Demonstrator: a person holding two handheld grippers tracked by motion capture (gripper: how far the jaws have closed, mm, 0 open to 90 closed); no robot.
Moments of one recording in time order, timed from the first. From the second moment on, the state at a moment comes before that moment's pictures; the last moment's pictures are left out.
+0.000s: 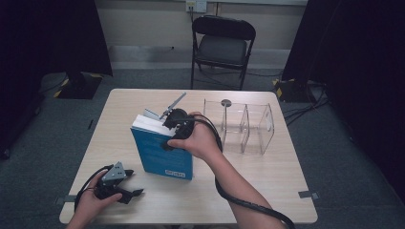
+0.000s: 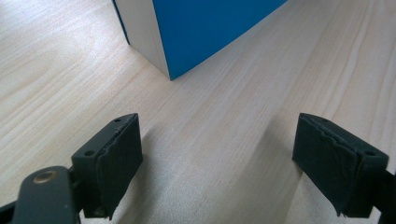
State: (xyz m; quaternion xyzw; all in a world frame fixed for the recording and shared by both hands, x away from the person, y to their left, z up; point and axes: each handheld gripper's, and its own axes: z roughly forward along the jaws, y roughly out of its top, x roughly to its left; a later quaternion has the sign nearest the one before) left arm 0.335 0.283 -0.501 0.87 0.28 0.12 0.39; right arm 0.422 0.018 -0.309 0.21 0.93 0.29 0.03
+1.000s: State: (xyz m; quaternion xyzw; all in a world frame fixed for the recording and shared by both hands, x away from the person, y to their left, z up) left arm 0.335 0.283 -0.501 0.87 0.27 0.12 0.39; right arm 0.418 0.016 -0.306 0.16 0.95 0.25 0.03
